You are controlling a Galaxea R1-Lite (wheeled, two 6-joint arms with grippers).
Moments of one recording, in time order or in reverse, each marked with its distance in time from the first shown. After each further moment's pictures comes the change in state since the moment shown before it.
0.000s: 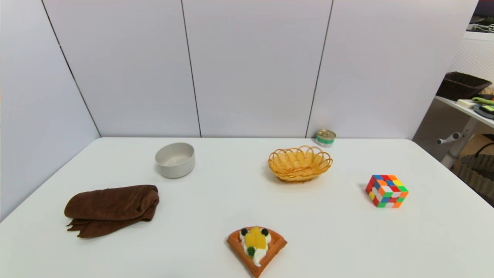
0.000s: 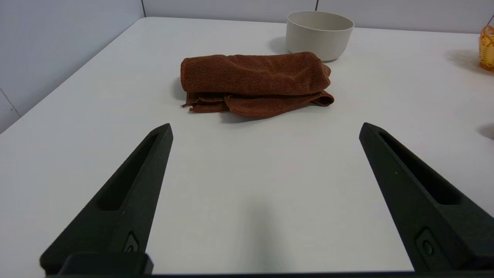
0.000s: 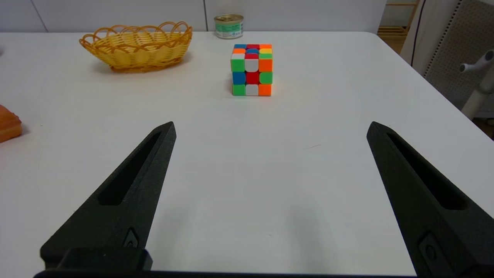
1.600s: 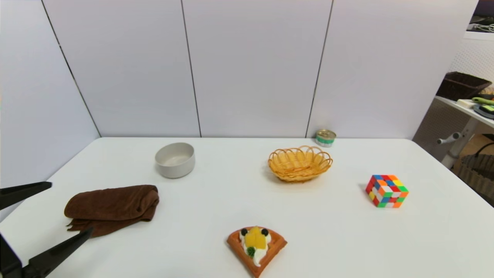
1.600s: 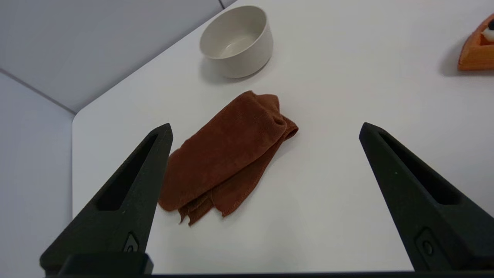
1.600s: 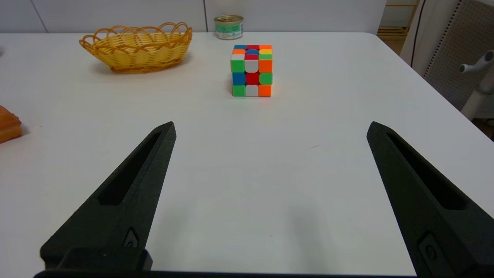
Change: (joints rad) left arm -0.044 0.824 -0.487 -0.003 -0.329 0.555; right arm 0.000 0.000 0.000 -0.001 0.000 0.000
